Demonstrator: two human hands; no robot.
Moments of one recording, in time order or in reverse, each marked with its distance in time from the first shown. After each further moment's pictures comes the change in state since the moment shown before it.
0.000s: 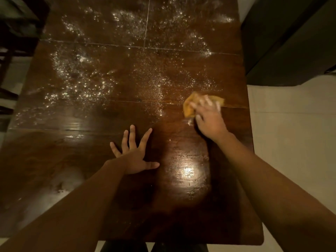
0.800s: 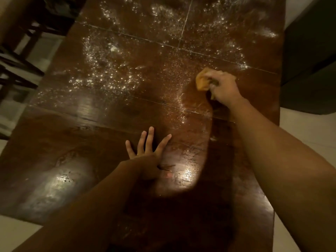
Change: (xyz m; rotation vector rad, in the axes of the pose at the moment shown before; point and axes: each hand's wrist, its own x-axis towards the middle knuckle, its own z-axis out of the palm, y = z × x) left_hand 0.004 -0.003 -0.001 -0.052 -0.020 0.037; right_hand 0.155 -0.033 -0.037 0.222 -0.060 0.033
